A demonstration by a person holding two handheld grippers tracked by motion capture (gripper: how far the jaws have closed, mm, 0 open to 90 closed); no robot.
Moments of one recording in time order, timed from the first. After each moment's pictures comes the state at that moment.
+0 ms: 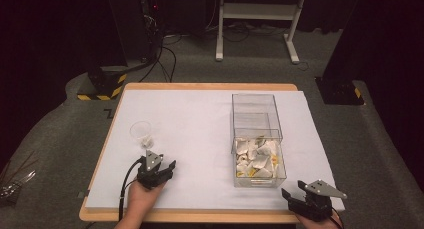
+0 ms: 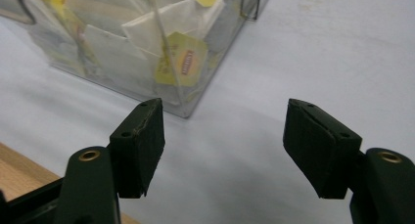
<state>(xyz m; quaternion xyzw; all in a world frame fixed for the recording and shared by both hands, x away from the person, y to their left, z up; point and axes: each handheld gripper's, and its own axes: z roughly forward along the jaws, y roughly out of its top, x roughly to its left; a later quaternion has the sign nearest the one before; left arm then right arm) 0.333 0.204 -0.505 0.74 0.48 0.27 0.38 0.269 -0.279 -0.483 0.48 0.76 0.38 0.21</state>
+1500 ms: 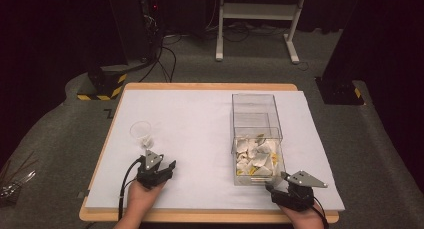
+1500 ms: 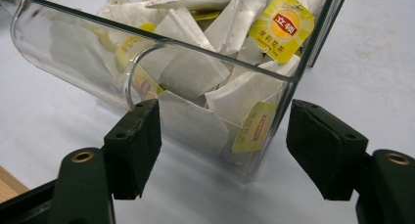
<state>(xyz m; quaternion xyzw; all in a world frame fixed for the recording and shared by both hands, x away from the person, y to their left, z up) 0.335 0.206 -0.505 0.74 0.49 0.26 0.38 0.290 -0.238 -0.475 0.46 0.77 0.40 0.20</state>
